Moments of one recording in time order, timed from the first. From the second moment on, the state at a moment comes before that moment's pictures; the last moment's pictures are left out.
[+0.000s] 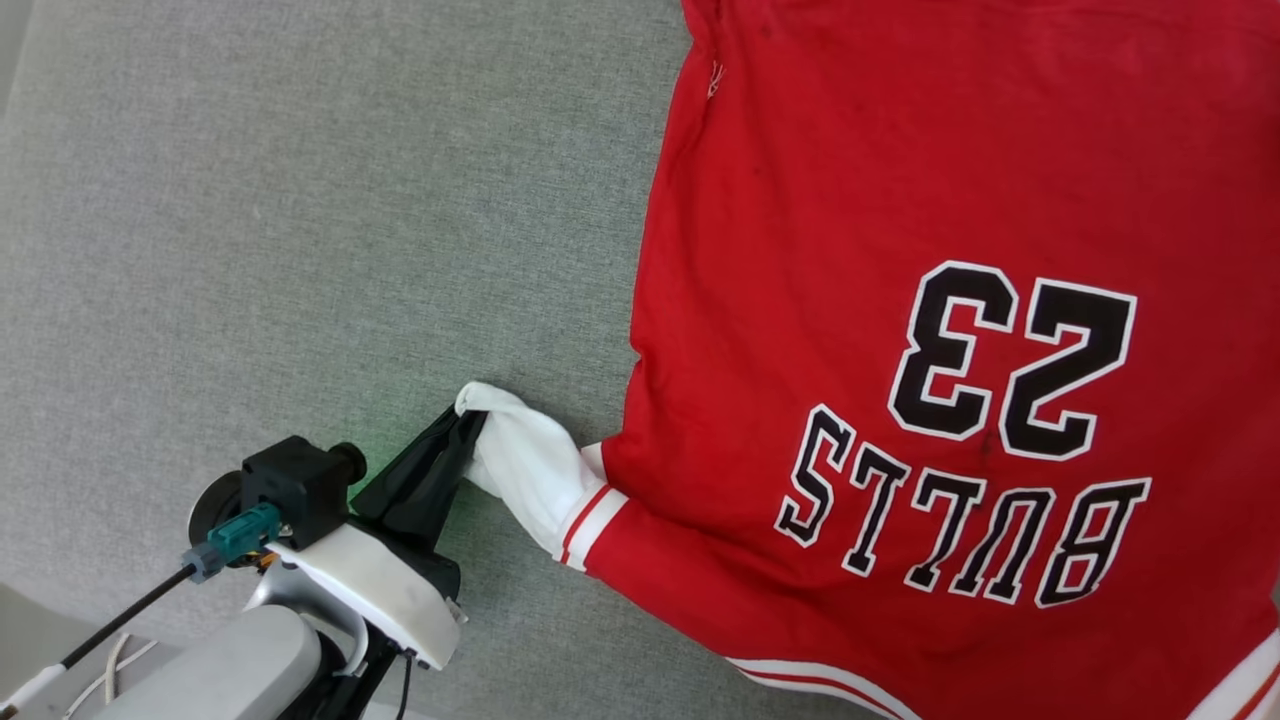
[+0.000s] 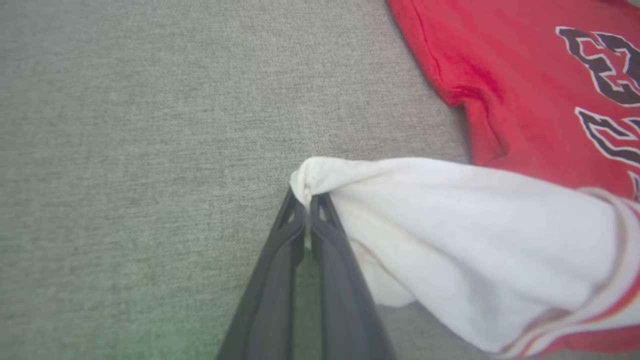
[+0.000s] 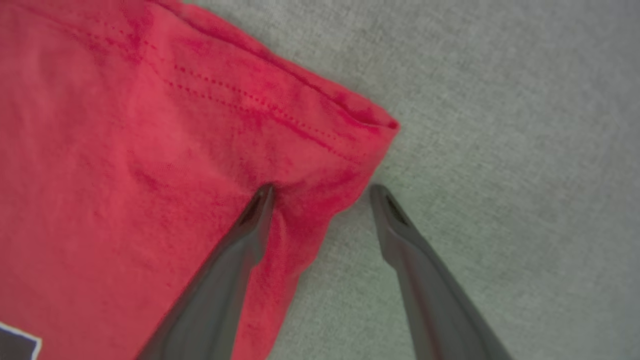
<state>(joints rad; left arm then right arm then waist) -0.44 0.74 -0.87 -0.04 -0.90 0.20 -0.26 -1.16 -0.68 0.47 0.48 0.59 0.13 1.20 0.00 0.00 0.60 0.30</state>
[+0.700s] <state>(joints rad) -0.34 0.76 -0.83 -0.01 -0.92 0.20 -0.26 -1.05 -0.75 0.57 0.33 0.72 0.13 0.96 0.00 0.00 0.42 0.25</state>
